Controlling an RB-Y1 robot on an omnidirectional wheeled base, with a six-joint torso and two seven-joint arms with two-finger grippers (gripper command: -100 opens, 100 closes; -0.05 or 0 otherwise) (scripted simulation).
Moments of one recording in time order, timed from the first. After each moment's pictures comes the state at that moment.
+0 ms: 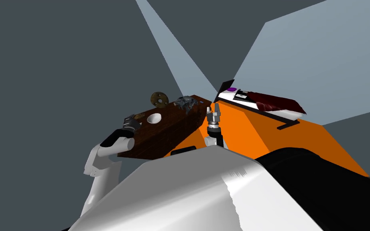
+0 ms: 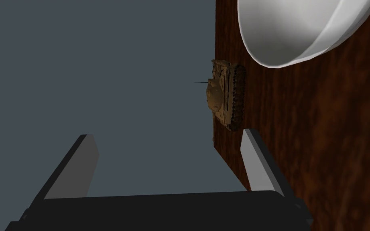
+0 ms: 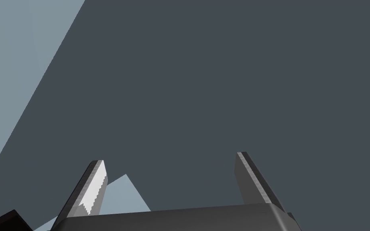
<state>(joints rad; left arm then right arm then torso) 0.17 0.44 0.24 -2.16 0.21 0.70 0.34 0.50 0.04 0.06 -2.22 0.01 -0.55 -0.01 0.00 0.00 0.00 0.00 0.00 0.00</state>
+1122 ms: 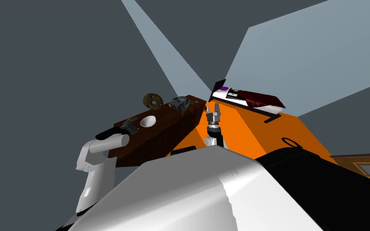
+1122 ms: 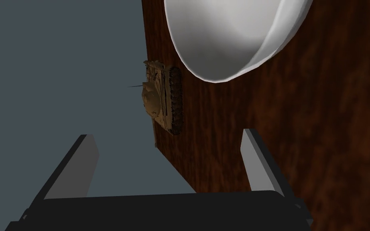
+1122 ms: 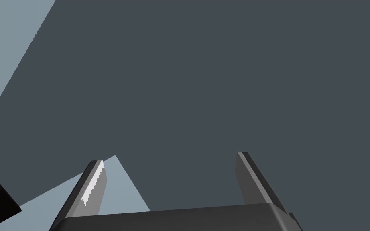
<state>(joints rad) 0.09 0.49 0.31 -2.07 0.26 1.03 0.40 0.50 0.04 0.06 -2.22 0.01 -0.55 -0.01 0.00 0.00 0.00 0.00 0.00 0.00</state>
